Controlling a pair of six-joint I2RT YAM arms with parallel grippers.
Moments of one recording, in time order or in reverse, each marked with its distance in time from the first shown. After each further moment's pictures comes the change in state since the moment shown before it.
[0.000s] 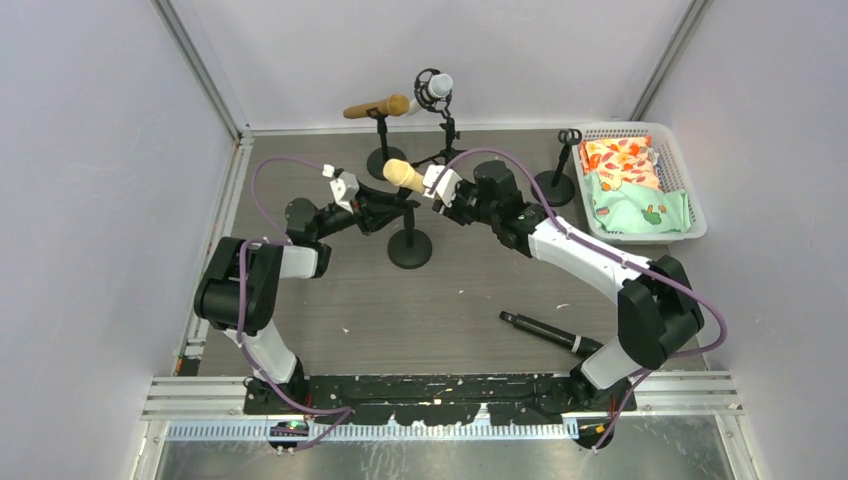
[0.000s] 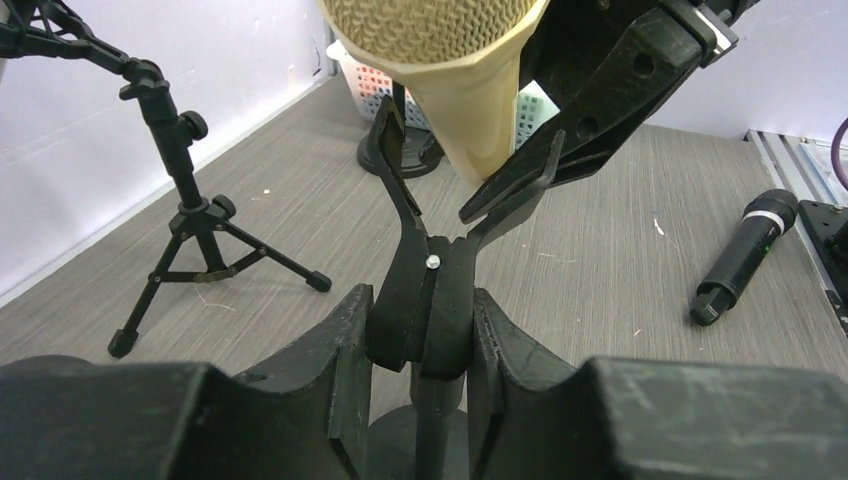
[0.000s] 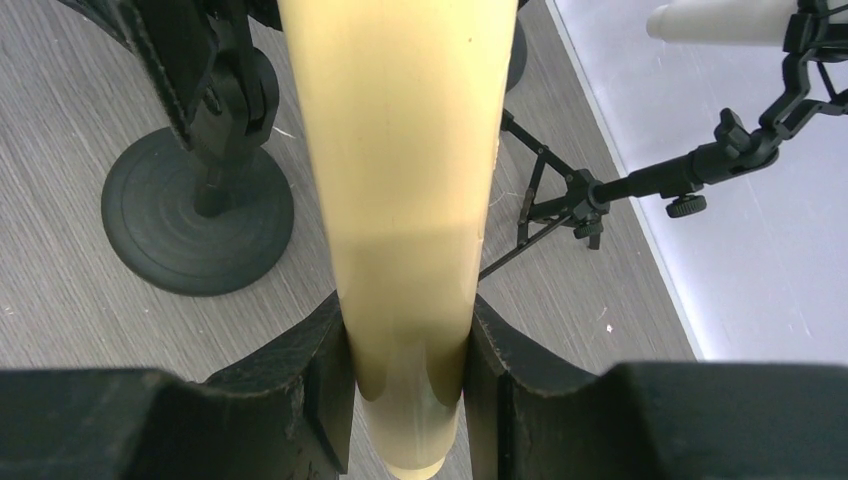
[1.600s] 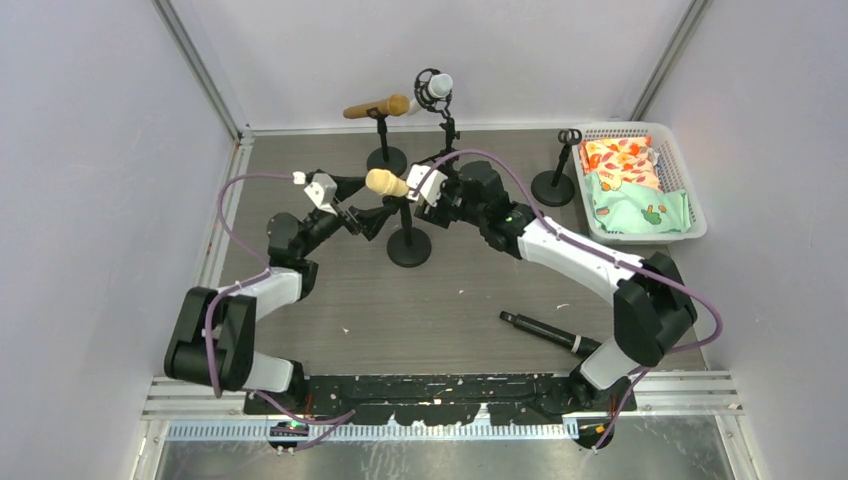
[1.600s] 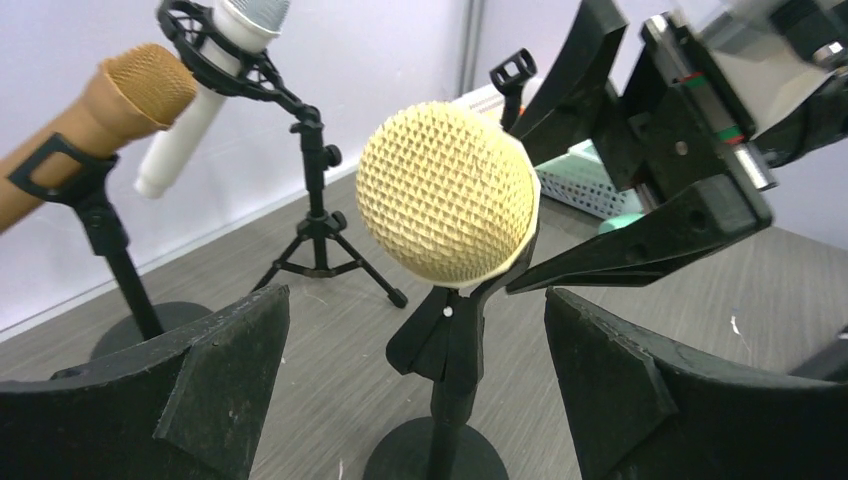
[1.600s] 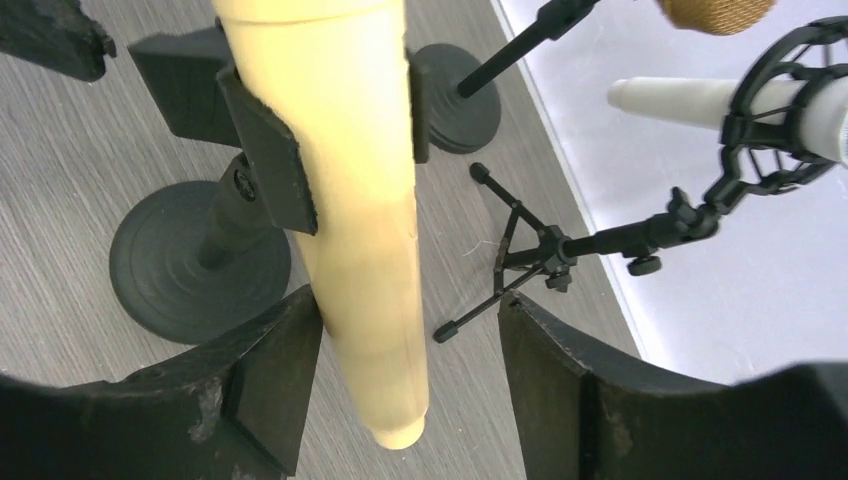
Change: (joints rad) left arm 0.010 -0.298 -0.145 -0.147 -0.281 0.005; right arm 0.079 0.054 0.062 0.045 0.078 -0.021
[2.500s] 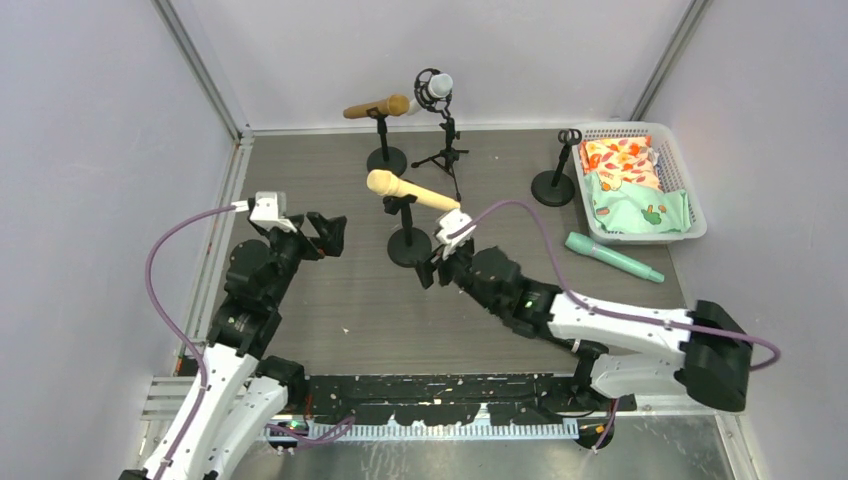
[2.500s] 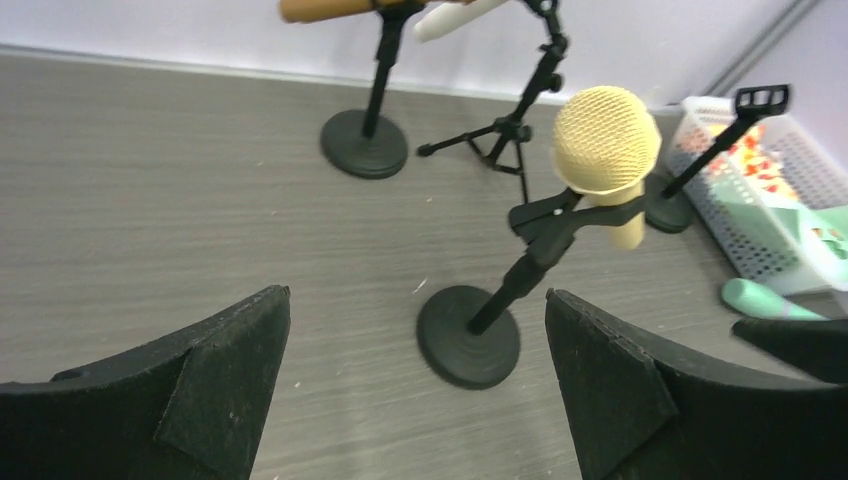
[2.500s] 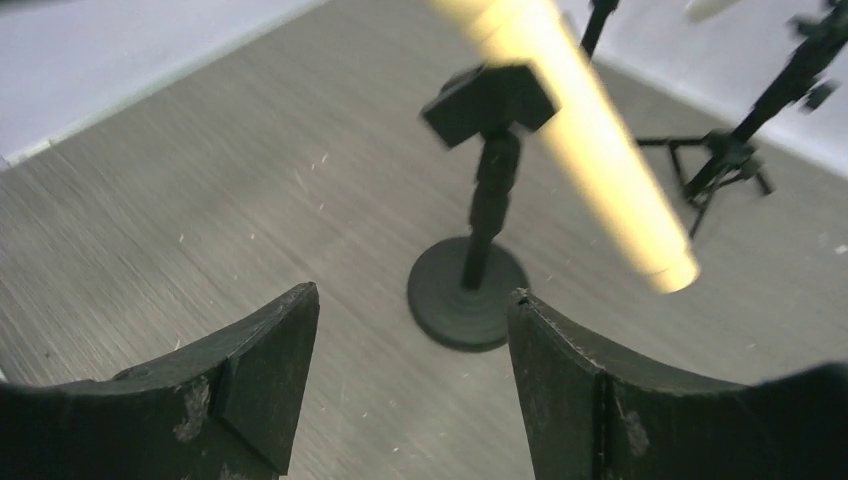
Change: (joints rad) left arm -0.109 -0.833 0.079 -1.262 -0.728 -0.033; right arm 0.348 -0.437 -0.422 0.290 0.427 0.673
